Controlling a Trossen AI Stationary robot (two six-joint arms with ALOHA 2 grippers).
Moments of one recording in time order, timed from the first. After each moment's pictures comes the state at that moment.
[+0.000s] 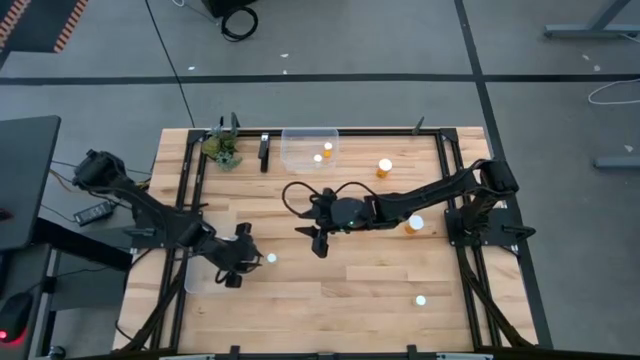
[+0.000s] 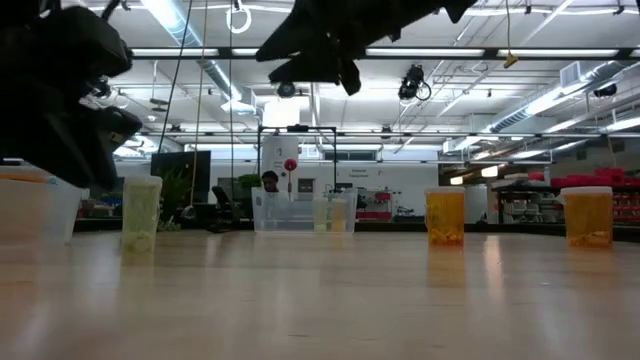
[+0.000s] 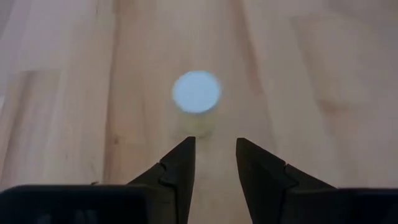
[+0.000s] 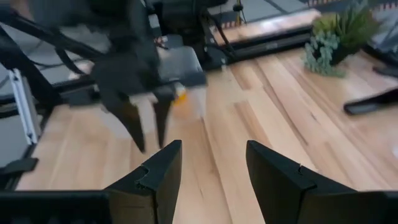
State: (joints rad) left arm -0.55 1.16 0.42 -0.09 -0.32 -0.35; right arm 0.16 1.75 1.19 0.14 0.24 0.28
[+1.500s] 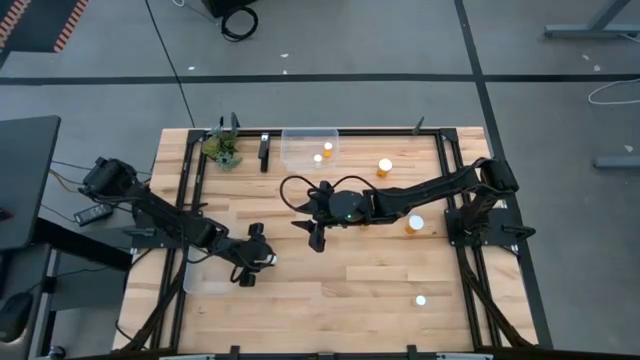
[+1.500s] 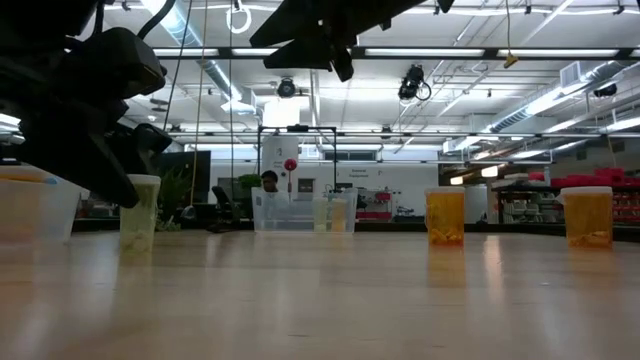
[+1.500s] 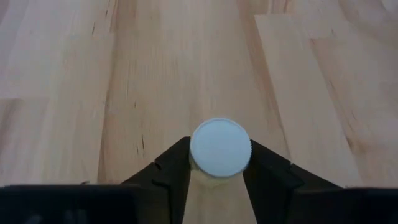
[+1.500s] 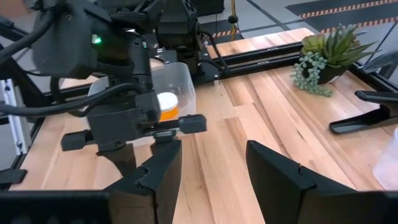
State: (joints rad) left arm -0.46 1.34 0.43 0.13 -0.27 -0.27; right arm 0.13 1.75 1.26 0.10 0.24 0.24
